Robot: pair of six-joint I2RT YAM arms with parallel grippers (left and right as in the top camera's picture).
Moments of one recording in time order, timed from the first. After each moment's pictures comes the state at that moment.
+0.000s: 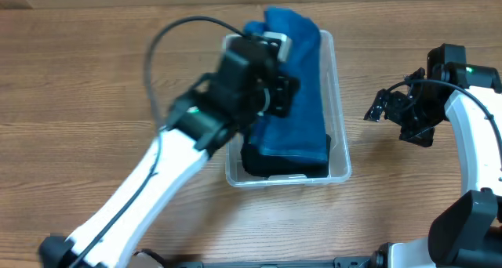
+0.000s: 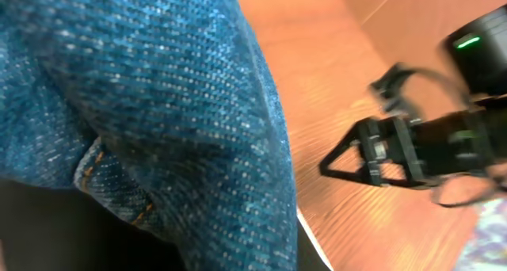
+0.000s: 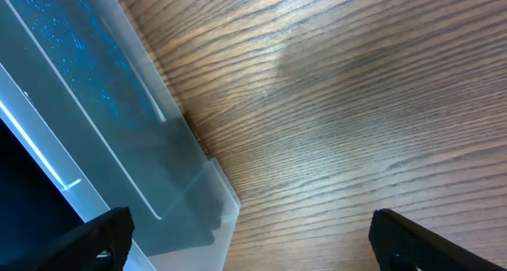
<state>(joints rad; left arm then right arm) -0.63 1.52 1.48 -0.57 0.21 -0.44 -0.19 1.65 1.40 -1.28 -0.27 0.22</state>
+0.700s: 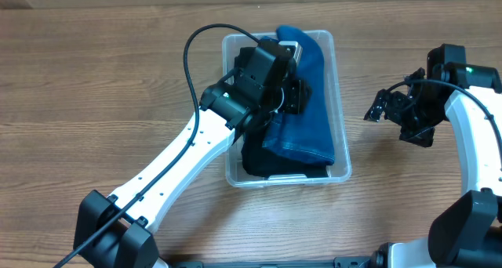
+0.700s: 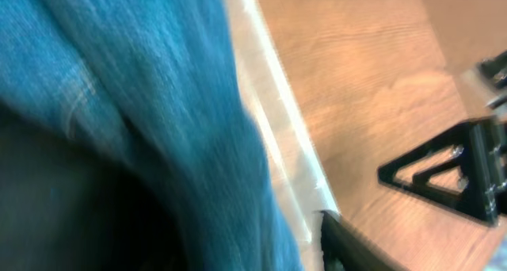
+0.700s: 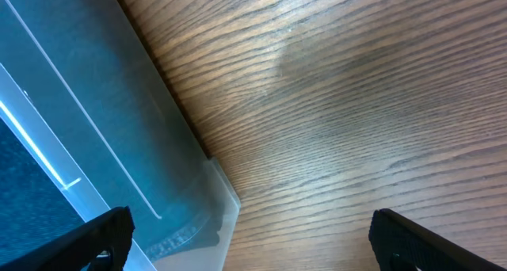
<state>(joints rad) -0.65 1.70 1.47 -0.51 0.21 -0.52 -0.19 1.65 1.40 -1.28 -0.27 0.22</state>
